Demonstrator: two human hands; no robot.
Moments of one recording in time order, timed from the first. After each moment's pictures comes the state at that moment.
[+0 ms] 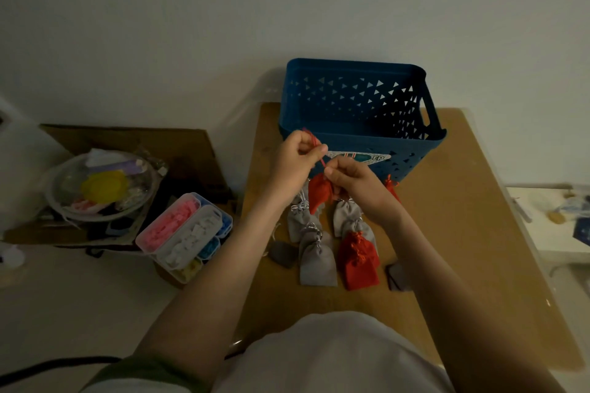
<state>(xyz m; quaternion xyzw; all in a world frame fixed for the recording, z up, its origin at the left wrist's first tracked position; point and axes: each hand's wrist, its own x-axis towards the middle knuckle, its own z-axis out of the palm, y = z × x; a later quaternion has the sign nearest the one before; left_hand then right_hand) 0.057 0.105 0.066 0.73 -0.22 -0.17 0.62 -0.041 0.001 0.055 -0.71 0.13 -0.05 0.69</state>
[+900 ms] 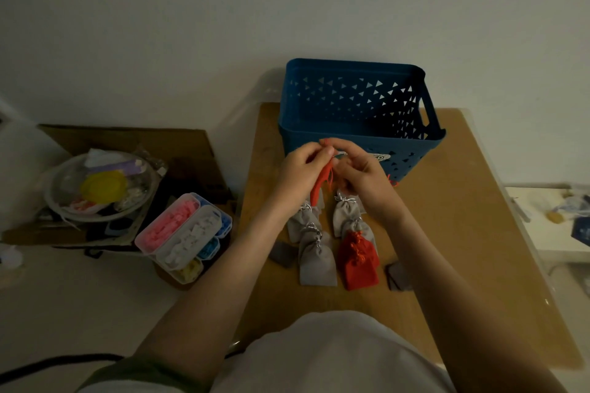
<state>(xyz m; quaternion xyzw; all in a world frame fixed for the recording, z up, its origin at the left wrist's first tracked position) 0.039 0.108 0.066 0.71 -0.24 -0.23 0.62 -0.042 -0.004 0.061 -0.70 0.08 -0.14 0.70</state>
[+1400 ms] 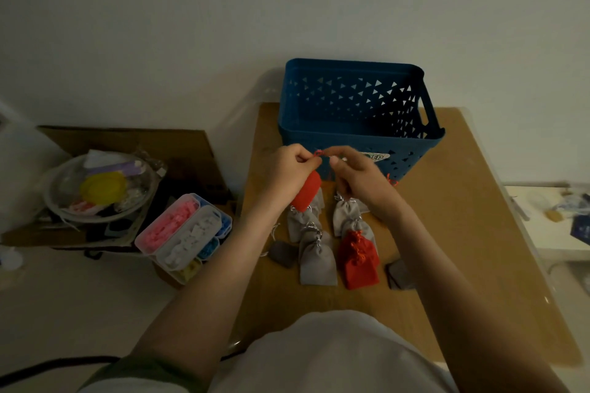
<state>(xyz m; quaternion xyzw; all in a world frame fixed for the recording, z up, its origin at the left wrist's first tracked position) 0.057 0.114 0.065 0.85 -0.23 -0.13 0.46 -0.039 -0.001 0.067 -0.76 0.18 -0.09 0.62</state>
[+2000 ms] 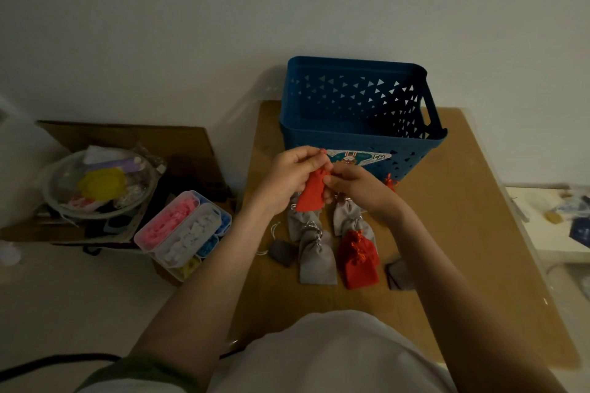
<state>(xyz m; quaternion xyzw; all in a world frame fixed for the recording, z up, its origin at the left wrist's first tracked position) 0.045 0.125 0.074 0.62 -0.19 -0.36 0.67 -0.039 -0.004 0.055 -0.77 0.12 0.04 0.62</state>
